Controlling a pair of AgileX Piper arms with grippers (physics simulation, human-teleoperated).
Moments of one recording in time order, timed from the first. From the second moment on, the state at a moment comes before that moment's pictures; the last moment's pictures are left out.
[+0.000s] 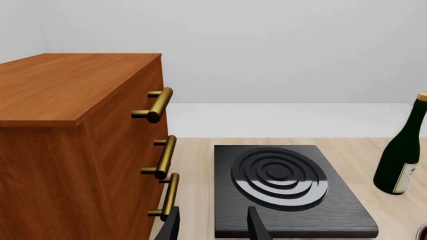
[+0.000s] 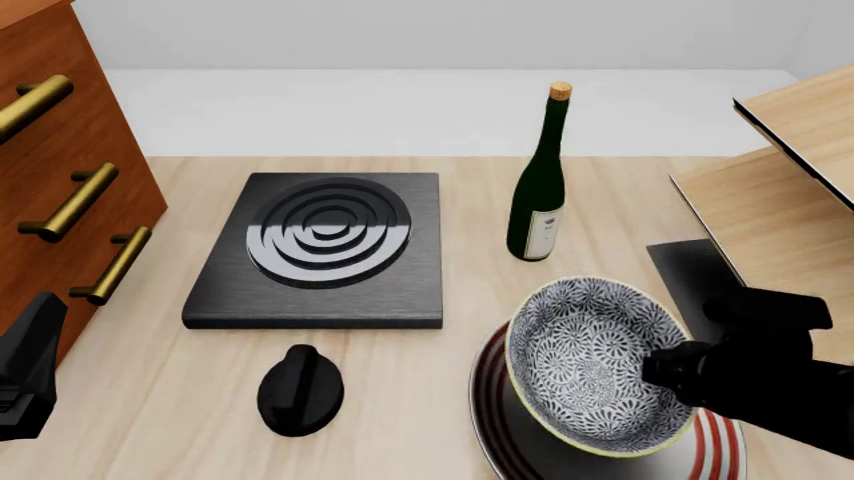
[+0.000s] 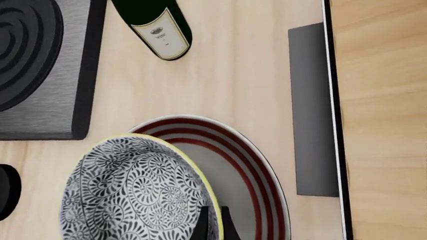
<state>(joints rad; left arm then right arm) 0.00 0.00 0.00 0.00 0.00 0.25 1.07 -0.21 0.04 0.27</state>
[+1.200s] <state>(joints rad) 0.00 0.00 0.00 0.00 0.00 0.21 0.83 -0.34 0.32 0.12</state>
